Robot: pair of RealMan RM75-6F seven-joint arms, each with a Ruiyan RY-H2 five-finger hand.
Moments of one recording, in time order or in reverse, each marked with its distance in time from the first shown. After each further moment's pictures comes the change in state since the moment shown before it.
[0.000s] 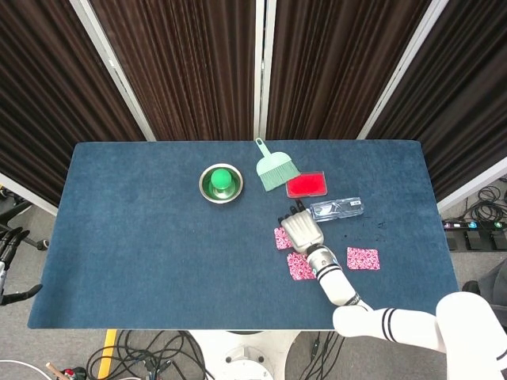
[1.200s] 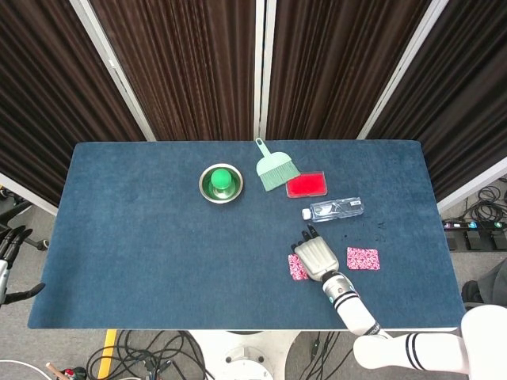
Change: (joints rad) left arm -0.005 -0.001 -0.002 -0.018 0.006 0.007 0.019; right arm -0.136 0.105 -0.130 -0.238 -0.071 0.106 -0.048
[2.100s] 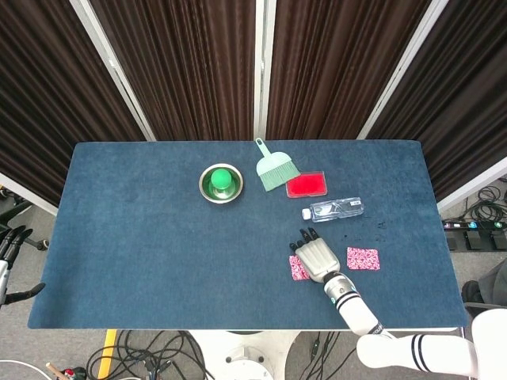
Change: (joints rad) left arm 0.001 0.002 0.003 -0.008 0.002 0.009 0.016; right arm -0.029 0.031 0.040 -0.031 0.015 -0.065 -0.042
